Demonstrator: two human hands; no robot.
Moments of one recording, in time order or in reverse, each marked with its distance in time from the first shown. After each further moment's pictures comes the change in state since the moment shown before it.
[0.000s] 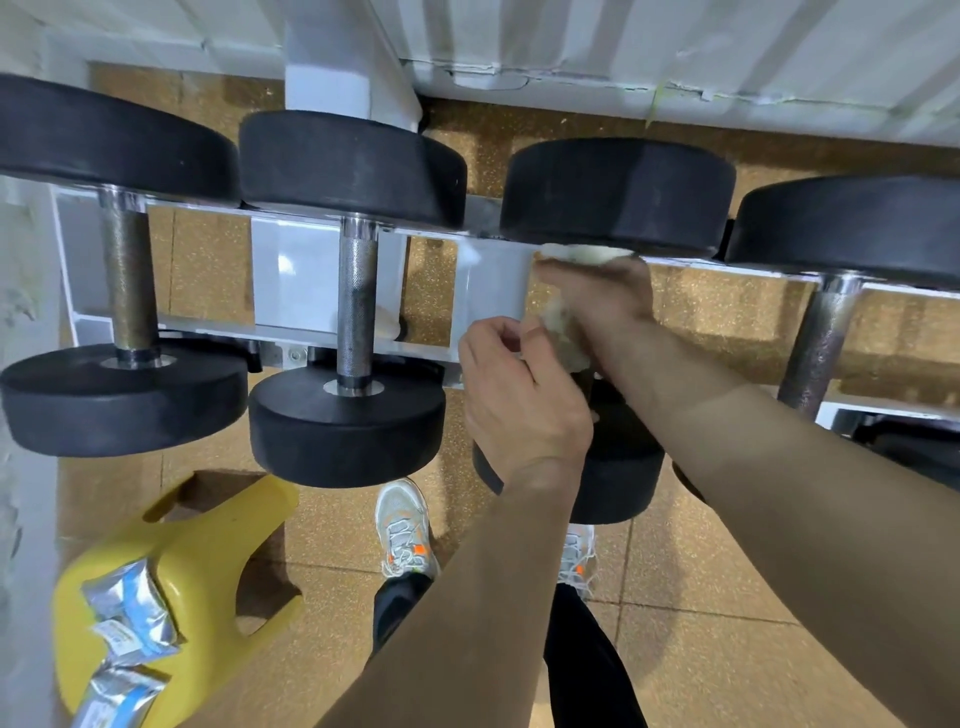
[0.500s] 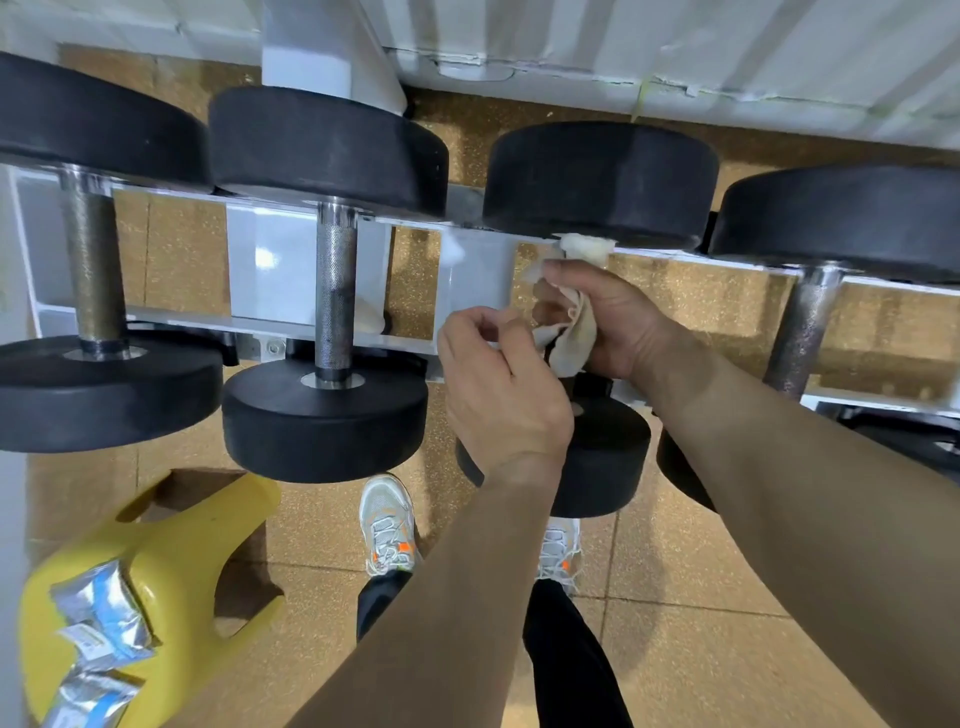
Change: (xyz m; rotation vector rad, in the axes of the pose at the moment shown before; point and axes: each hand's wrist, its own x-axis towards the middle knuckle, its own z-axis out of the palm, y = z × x) left_hand -0.001 0.002 -0.001 -0.074 0.016 -0.023; right_hand 0.019 0.023 -0.032 0.330 -0.606 0.258
